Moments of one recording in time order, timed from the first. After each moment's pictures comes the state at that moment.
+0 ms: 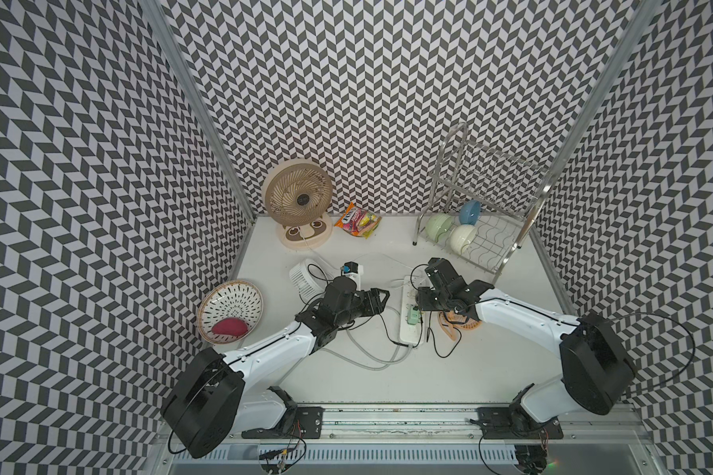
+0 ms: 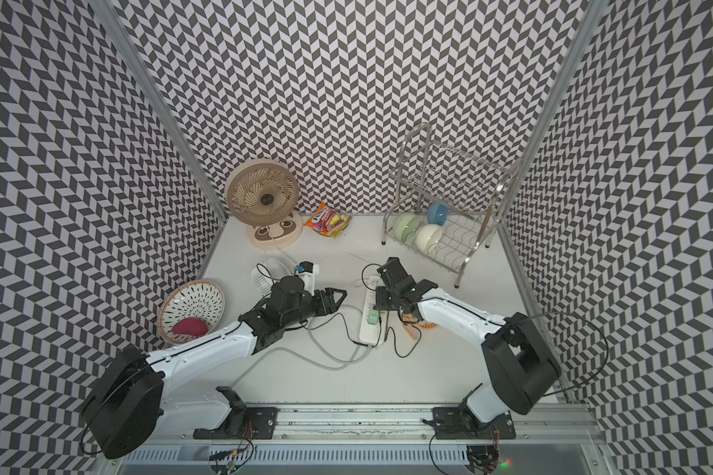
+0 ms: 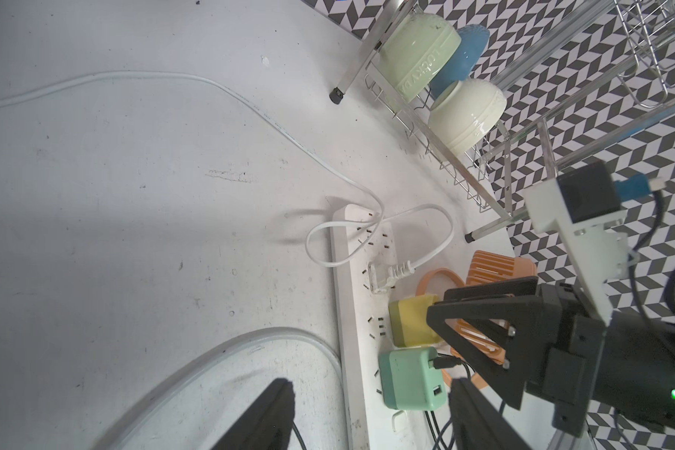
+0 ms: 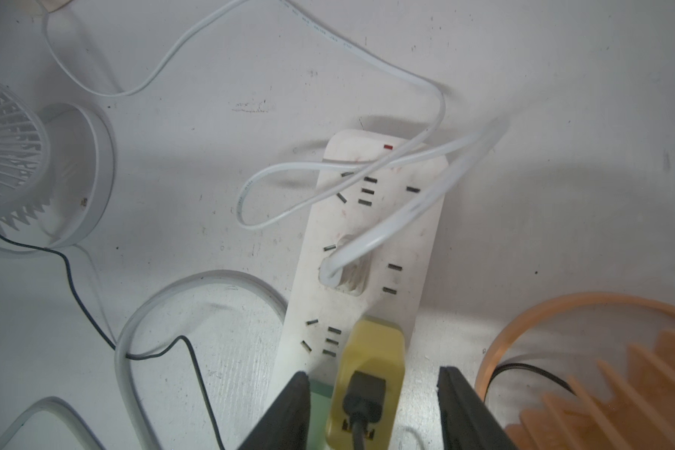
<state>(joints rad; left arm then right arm) -0.65 1.27 0.63 0.15 0.13 -0.73 0.63 1.53 0.97 -0.43 0.06 0.56</state>
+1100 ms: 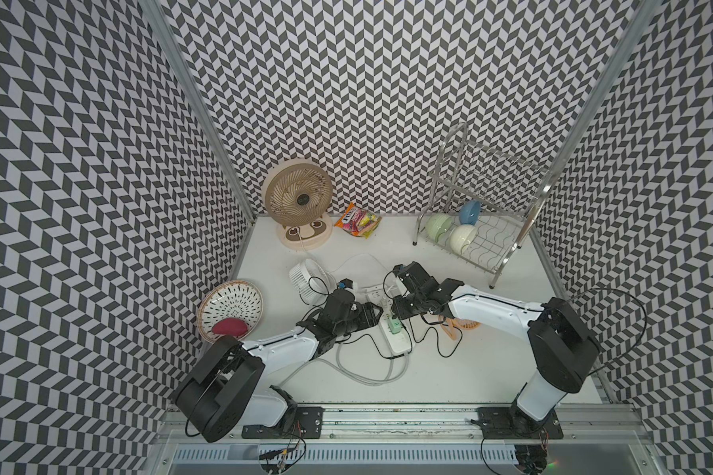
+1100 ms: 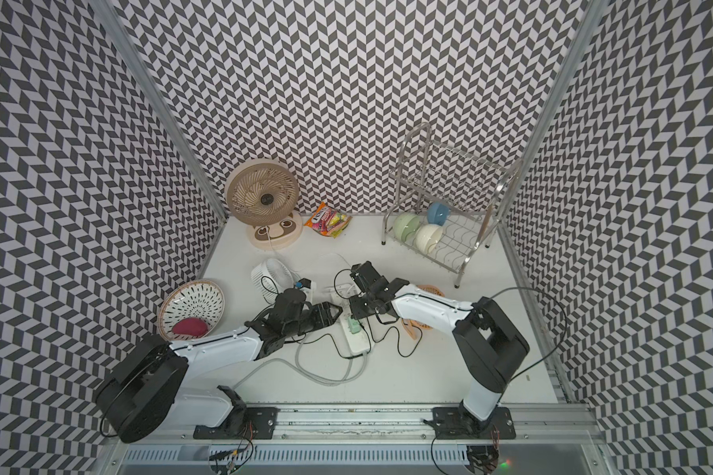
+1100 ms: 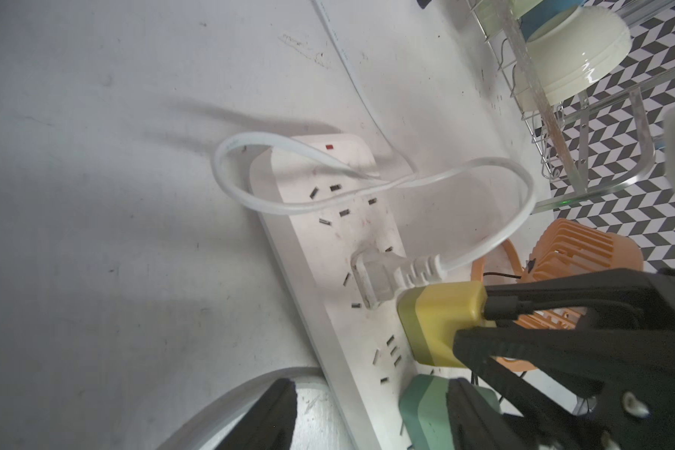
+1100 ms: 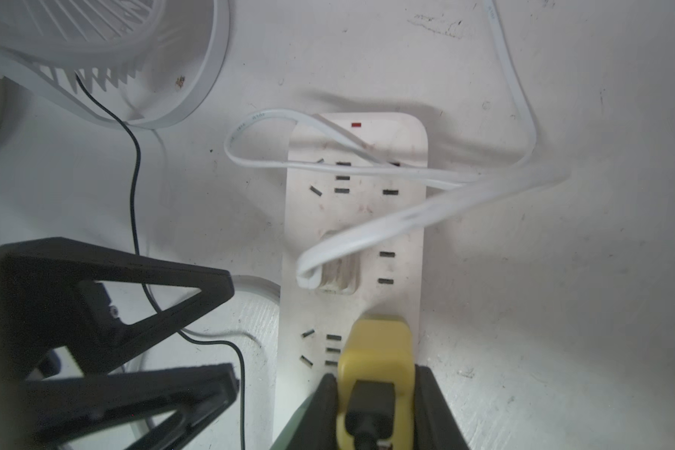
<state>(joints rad) -0.63 1.38 0.49 0.25 0.19 -0.85 0.78 1.71 1.12 -0.43 -0.08 0.39</state>
